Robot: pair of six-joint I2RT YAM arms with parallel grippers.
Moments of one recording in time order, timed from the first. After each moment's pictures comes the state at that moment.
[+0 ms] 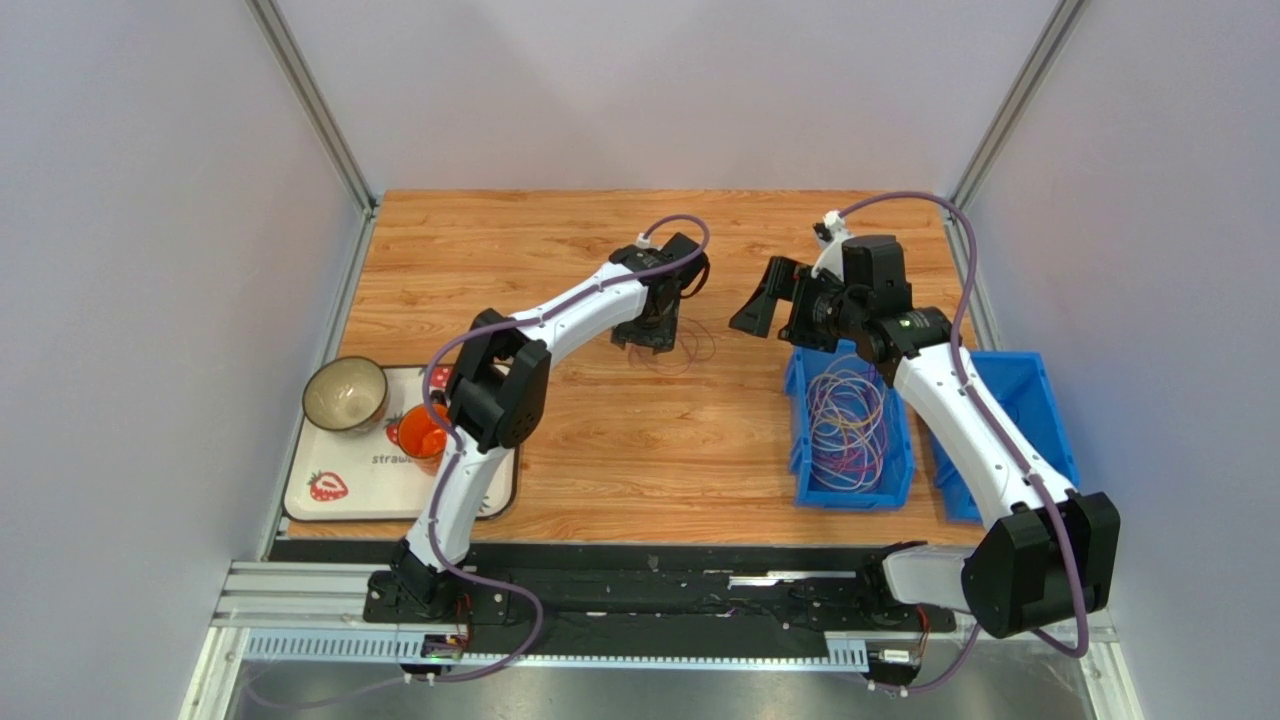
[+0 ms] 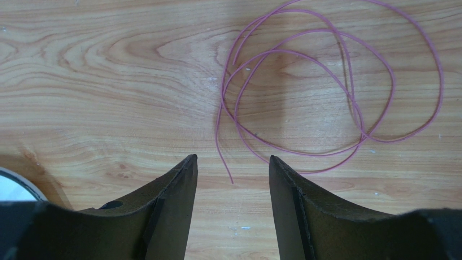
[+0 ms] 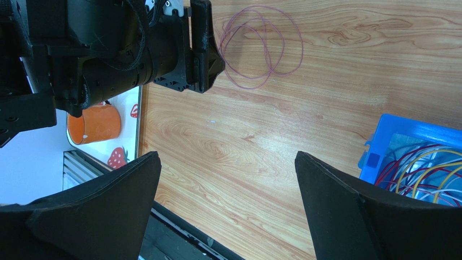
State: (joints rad) left arm -0.71 2.27 1.97 -0.95 -0.33 -0.54; right arm 0.25 1.28 1.11 -0.49 -0.38 0.48
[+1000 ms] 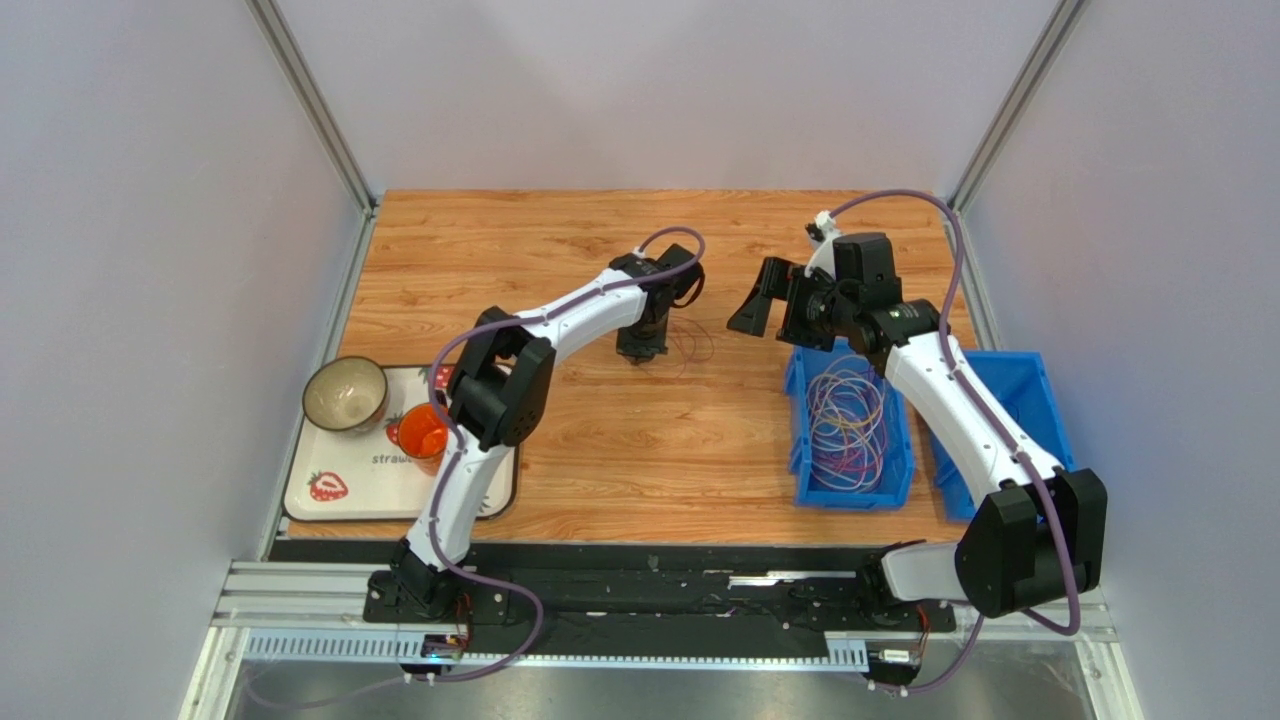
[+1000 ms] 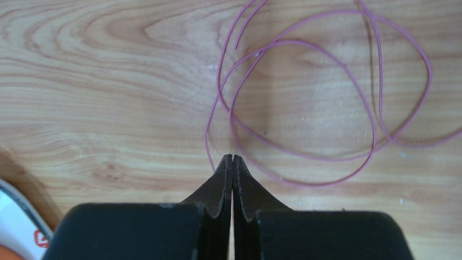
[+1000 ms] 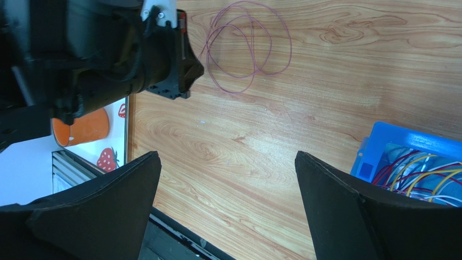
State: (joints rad) left arm -0.70 2.30 1.93 -0.94 -0.30 -0.56; right arm 0.25 1.34 1.13 -0.49 -0.36 0.46
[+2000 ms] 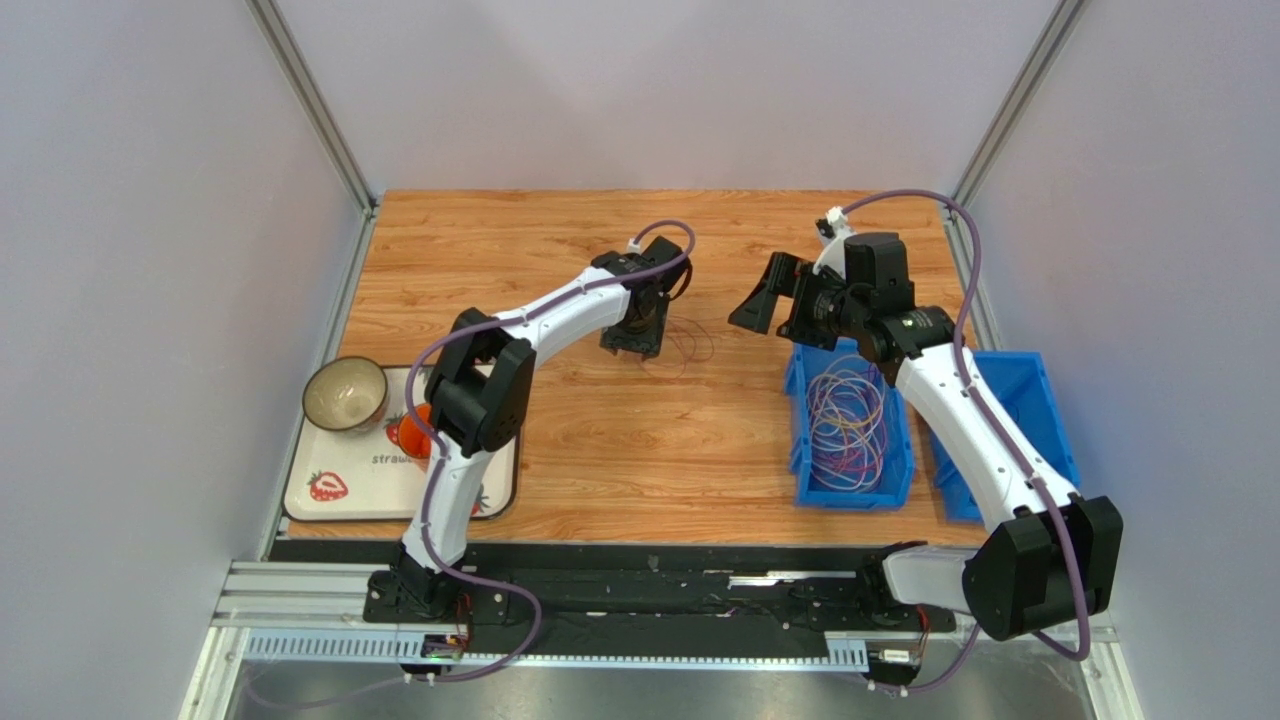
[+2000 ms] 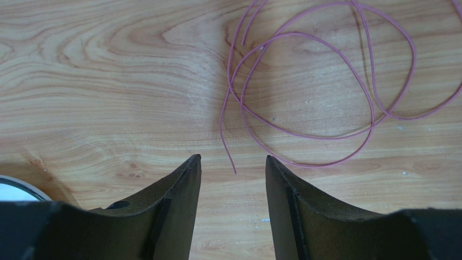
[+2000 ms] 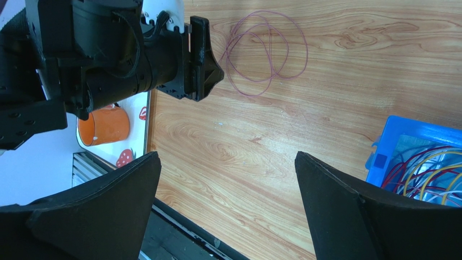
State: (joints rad) left arm -0.67 2.18 1.80 -0.86 -0.27 -0.46; right arm 0.25 1.27 1.13 -0.49 -0.38 0.50
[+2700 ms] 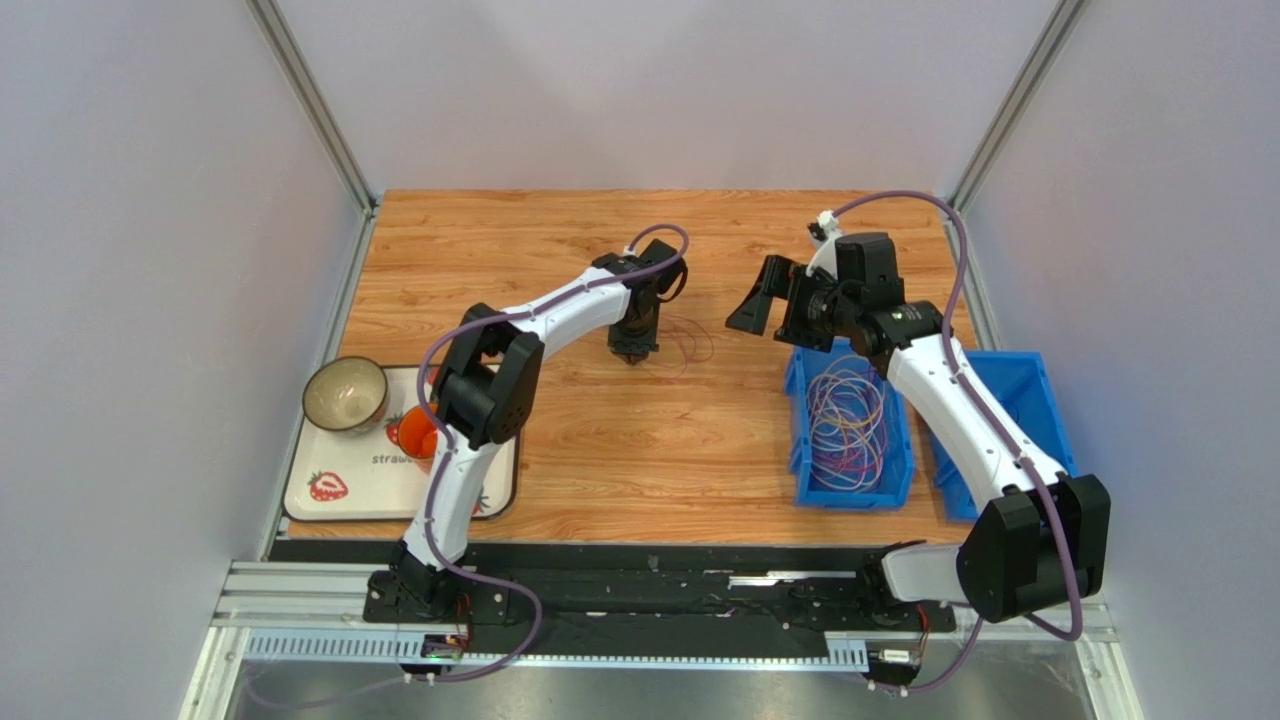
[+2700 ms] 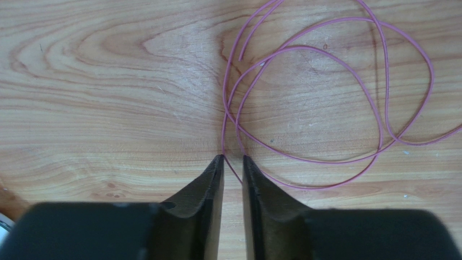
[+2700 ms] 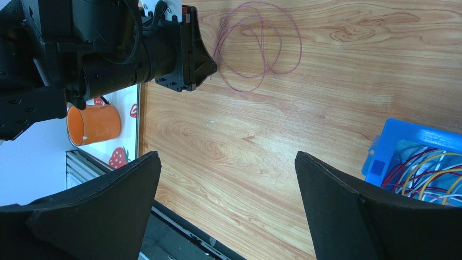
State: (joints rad) left arm -0.65 2.25 1.83 -0.85 -0.20 -0.50; right arm 0.25 1.32 1.13 -0.49 -0.38 0.49
